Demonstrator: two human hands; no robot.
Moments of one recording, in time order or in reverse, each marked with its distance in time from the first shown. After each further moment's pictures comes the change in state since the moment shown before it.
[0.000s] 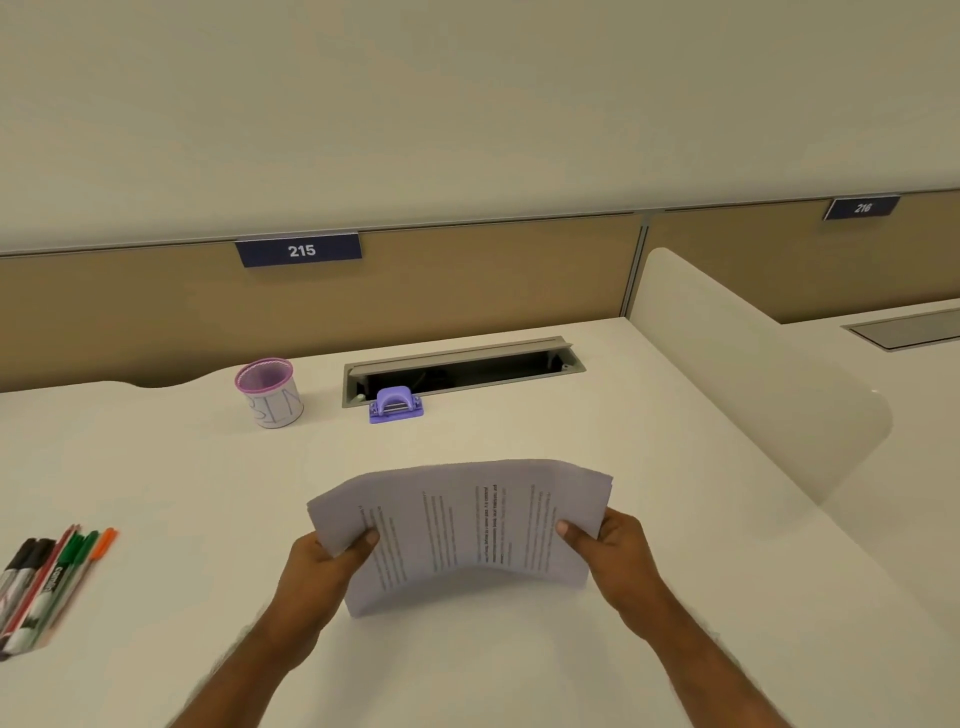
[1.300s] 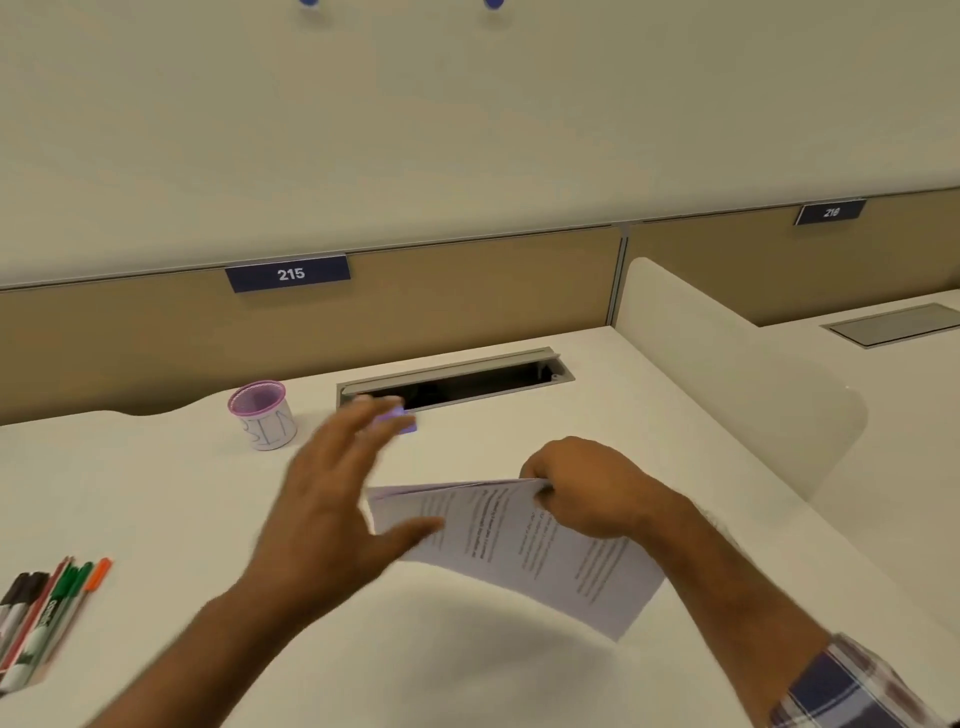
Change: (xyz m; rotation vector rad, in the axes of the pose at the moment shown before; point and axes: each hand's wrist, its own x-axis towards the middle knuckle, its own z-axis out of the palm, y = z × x) left_hand -0.036 0.135 0.026 1.000 0.036 0.909; right_hand 0.003 -0.133 0.012 -1.158 -0.394 -0.257
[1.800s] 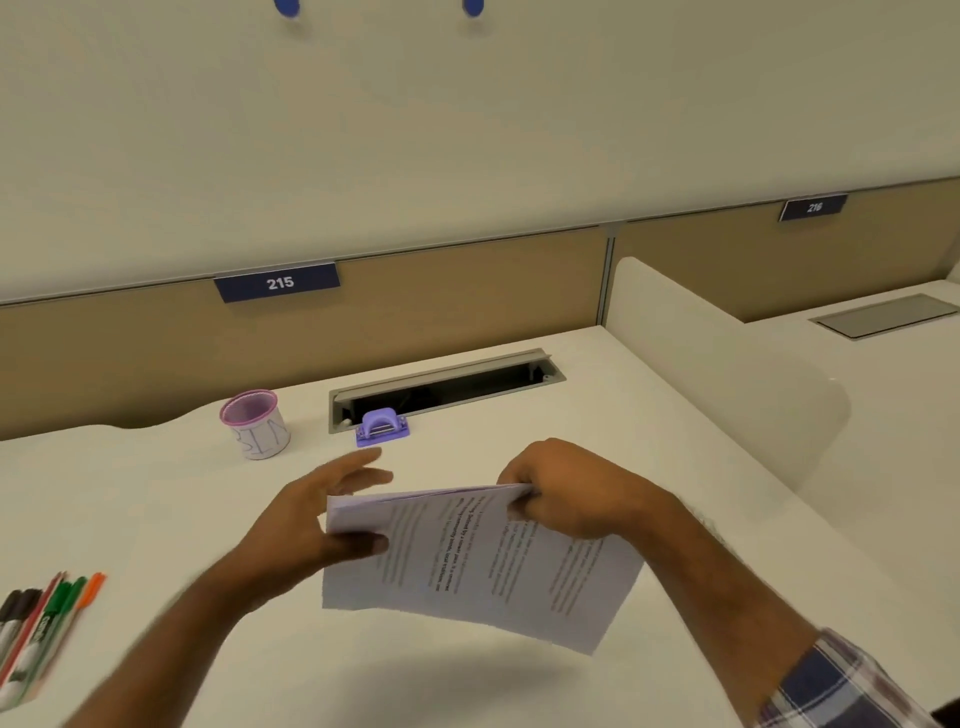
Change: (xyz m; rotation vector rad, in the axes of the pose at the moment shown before) left_hand -0.004 -0.049 0.015 -0.635 -0.416 -0.475; right_hand -0.010 -0.006 -0.005 0.157 -0.073 -0.054
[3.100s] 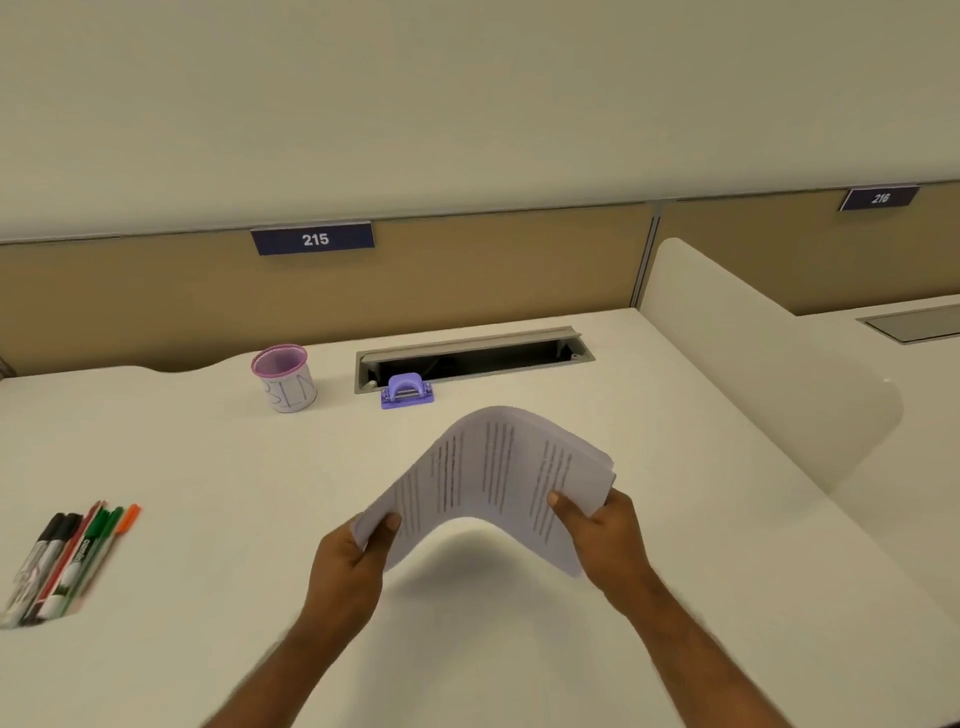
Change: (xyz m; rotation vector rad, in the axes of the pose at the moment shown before) left_hand -0.029 -0.066 0.084 -0.255 0.507 -0.166; right_hand 0.016 0.063 0.120 0.927 0.623 0.212
